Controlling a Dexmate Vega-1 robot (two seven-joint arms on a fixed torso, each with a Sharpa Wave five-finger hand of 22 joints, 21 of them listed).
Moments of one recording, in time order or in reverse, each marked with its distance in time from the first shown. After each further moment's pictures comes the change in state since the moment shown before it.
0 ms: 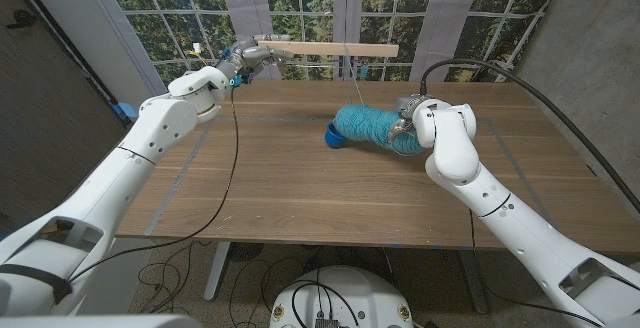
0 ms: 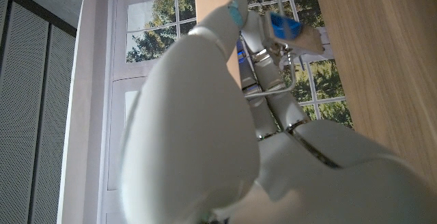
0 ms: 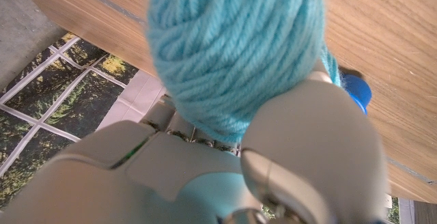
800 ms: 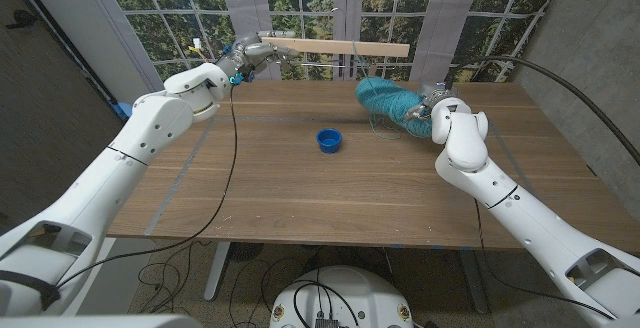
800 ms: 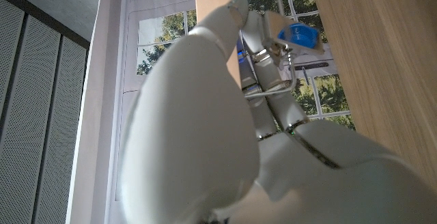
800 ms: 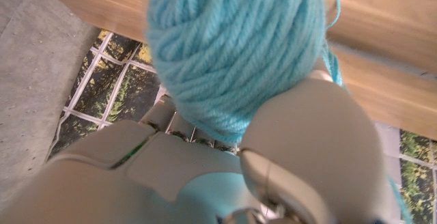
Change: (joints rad) left arm 0.038 0.039 -0.020 -0.091 -0.053 0.033 0.012; left_hand 0.000 0.000 0.000 0.000 0.011 -0.002 0.002 0.000 0.000 -0.004 -0.004 -0.004 0.003 0.000 0.000 -0.004 -0.006 0.002 0.002 0.007 0.000; right arm 0.037 -0.047 0.028 0.150 0.289 -0.145 -0.475; right_hand 0.007 -0.007 -0.007 0.007 0.008 0.012 -0.012 -0.011 0.008 0.005 -0.005 -0.005 0.000 0.006 -0.002 -0.014 0.010 0.000 0.000 0.008 -0.005
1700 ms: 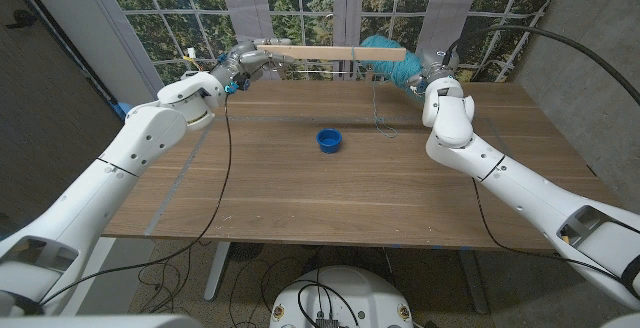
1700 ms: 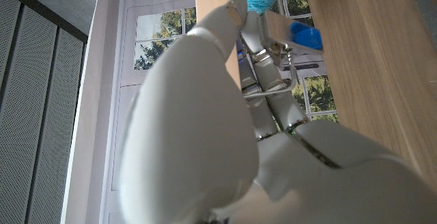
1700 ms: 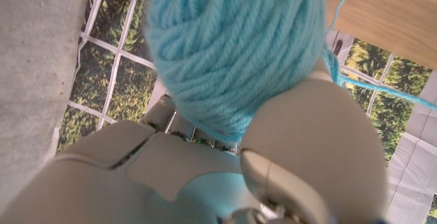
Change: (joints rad) left arm 0.081 0.028 -0.038 -0.035 -0.039 -0.026 0.012; left_hand -0.014 -0.001 0.003 -0.003 0.000 0.002 -0.002 0.000 0.003 0.000 0.000 0.000 0.005 -0.001 -0.002 -0.005 0.001 0.000 0.000 -0.001 0.000; right arm 0.235 -0.052 -0.216 0.116 0.077 -0.130 -0.285; right_hand -0.002 0.002 -0.008 0.008 0.015 0.000 0.000 -0.004 0.005 0.004 -0.004 -0.012 0.008 0.005 -0.002 -0.018 0.000 0.000 0.000 0.008 0.000
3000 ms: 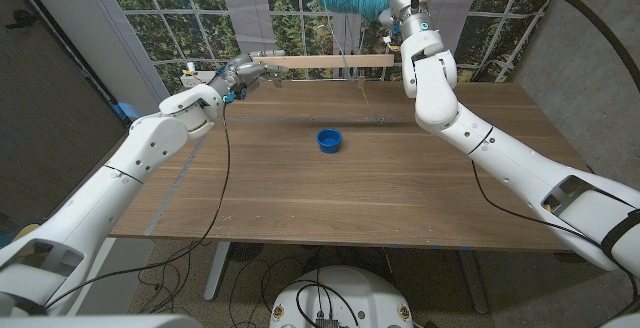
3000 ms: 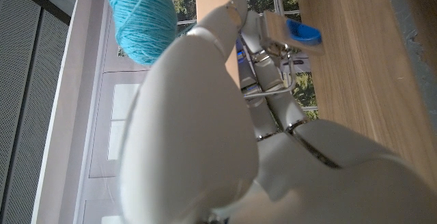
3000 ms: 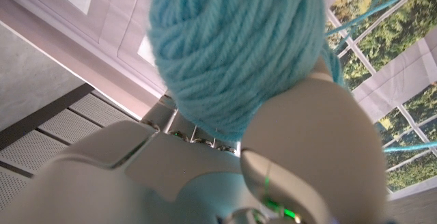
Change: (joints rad) left arm -0.009 -0.023 0.022 0.111 -0.003 -0.032 -0.045; left_hand 0.000 0.000 0.000 0.000 0.009 -0.001 -0.005 0.000 -0.001 0.002 -0.002 -0.004 0.005 0.003 -0.004 -0.011 -0.012 0.002 0.002 0.004 0.000; right arm 0.136 0.069 -0.036 -0.061 -0.411 0.232 -0.001; right_hand 0.002 -0.002 -0.015 0.015 0.026 -0.002 -0.016 -0.007 0.000 -0.008 -0.011 -0.008 -0.002 -0.006 -0.012 -0.042 0.005 -0.009 0.001 0.023 -0.005
